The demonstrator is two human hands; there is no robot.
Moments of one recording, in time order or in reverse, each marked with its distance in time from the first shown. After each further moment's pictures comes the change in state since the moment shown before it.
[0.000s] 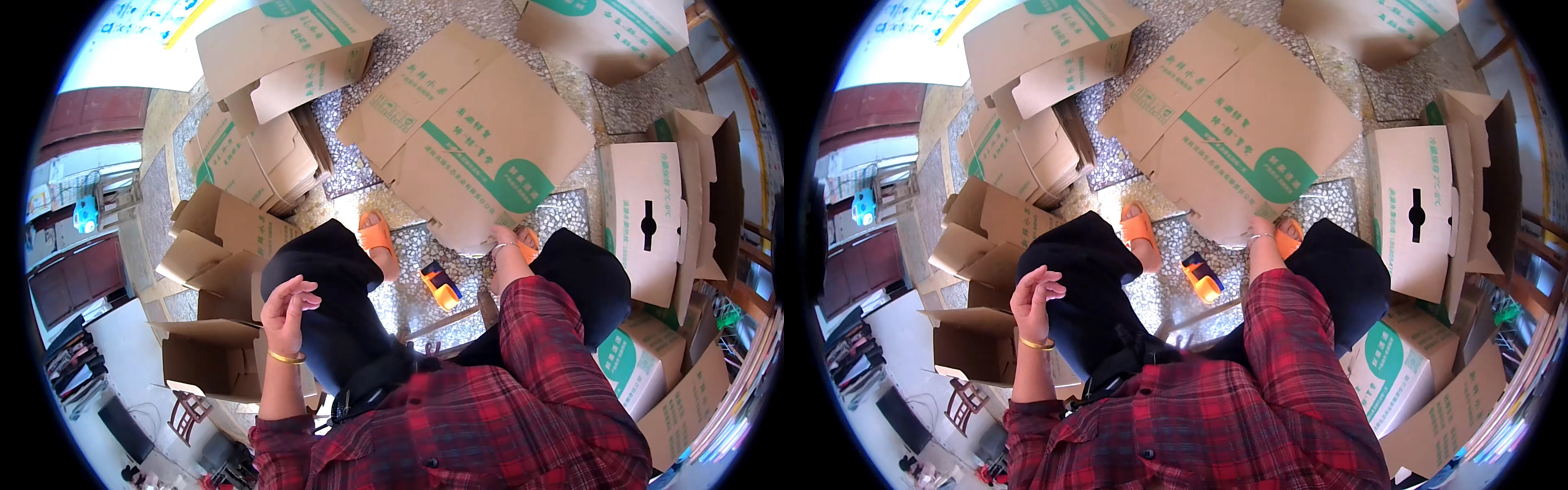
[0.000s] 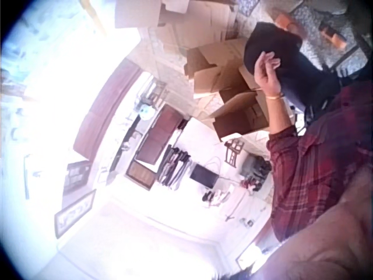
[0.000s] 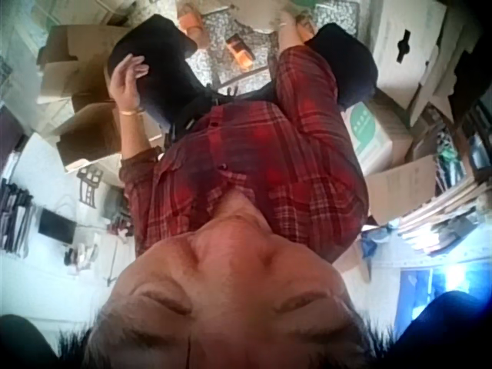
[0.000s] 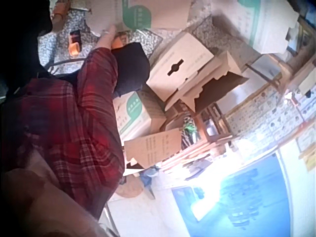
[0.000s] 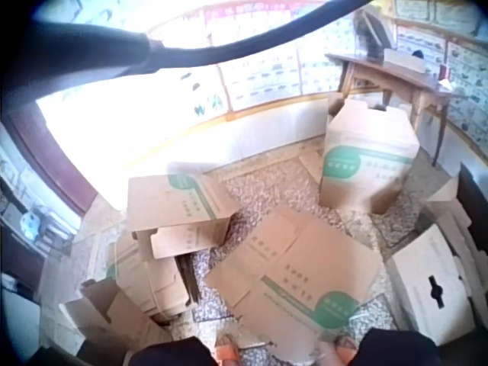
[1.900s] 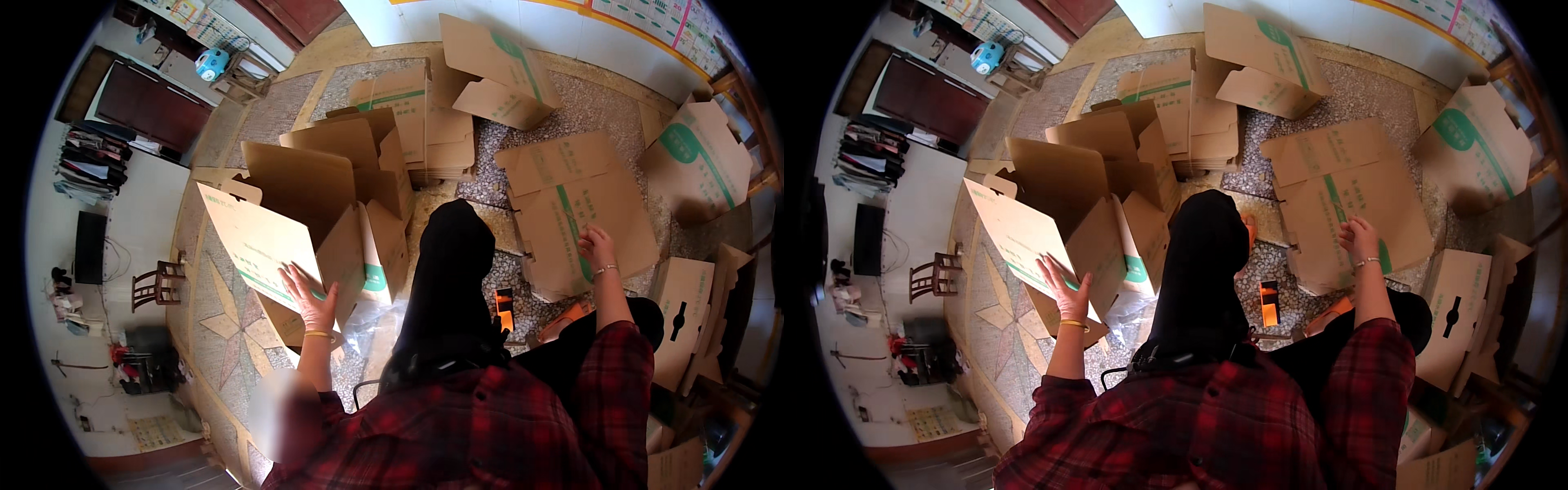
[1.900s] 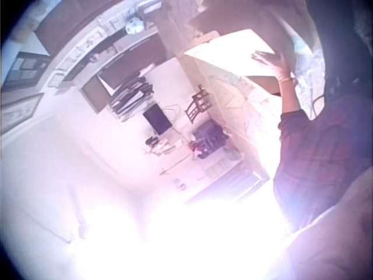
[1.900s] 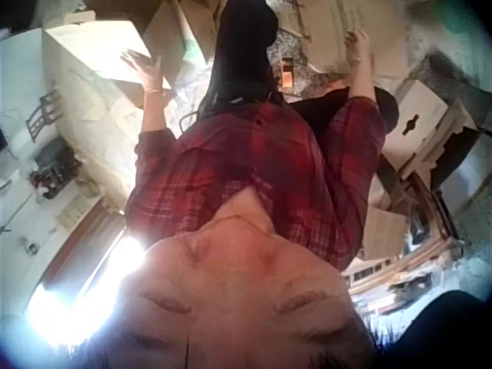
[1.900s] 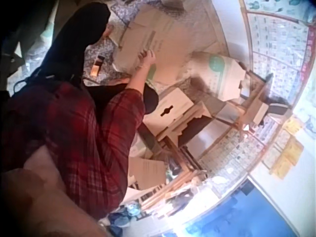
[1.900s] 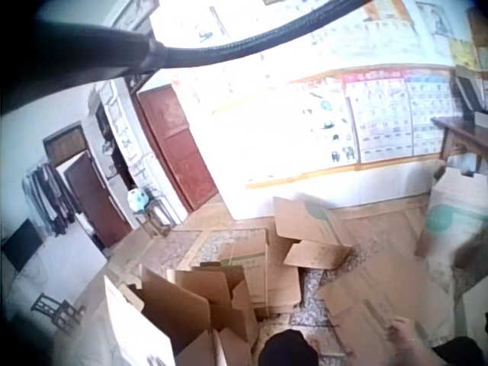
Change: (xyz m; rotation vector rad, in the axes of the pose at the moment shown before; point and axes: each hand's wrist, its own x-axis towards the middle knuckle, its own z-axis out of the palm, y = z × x) left_hand -0.257 -0.091 -0.146 1.016 0.953 -0.040; right_hand -0.223 -0.117 0.051 -0.370 -0.629 -0.499
